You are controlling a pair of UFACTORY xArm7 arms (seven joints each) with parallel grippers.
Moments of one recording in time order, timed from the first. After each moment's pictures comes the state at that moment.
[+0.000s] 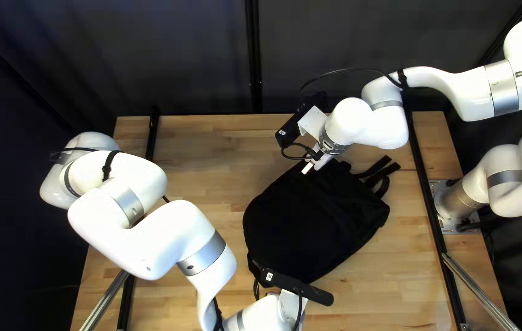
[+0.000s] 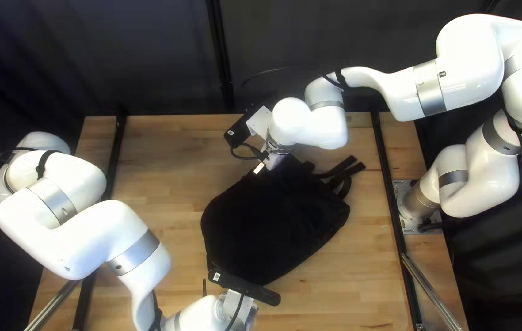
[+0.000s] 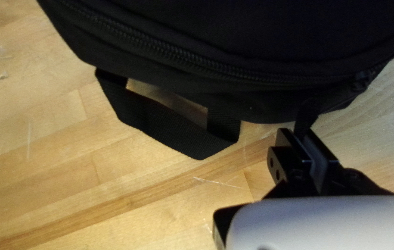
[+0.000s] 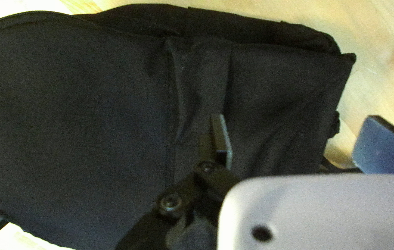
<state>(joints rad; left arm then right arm) -0.30 0.81 -0.47 1.64 0.87 1.33 -2.25 -0.16 -0.08 0.07 0.90 -0.25 0.86 0.79</state>
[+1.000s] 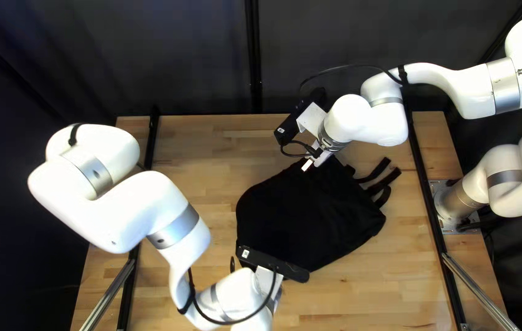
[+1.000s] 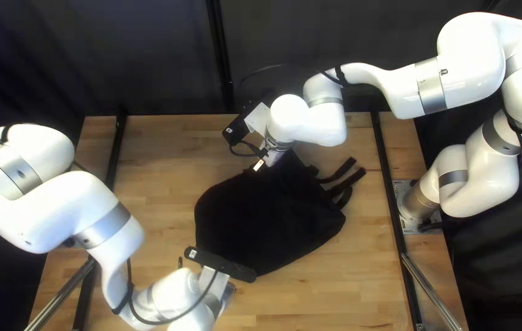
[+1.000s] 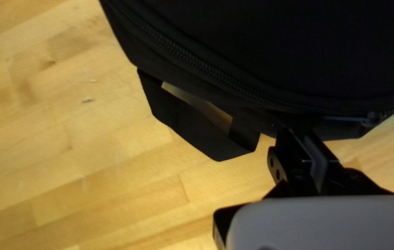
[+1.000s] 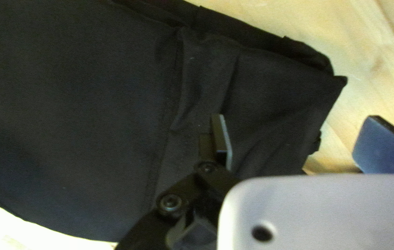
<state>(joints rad) -0.16 0.53 -0.53 1.25 0.80 1.21 -2.27 -0.15 -0.08 0.08 0.93 -0.26 0.91 0.78</state>
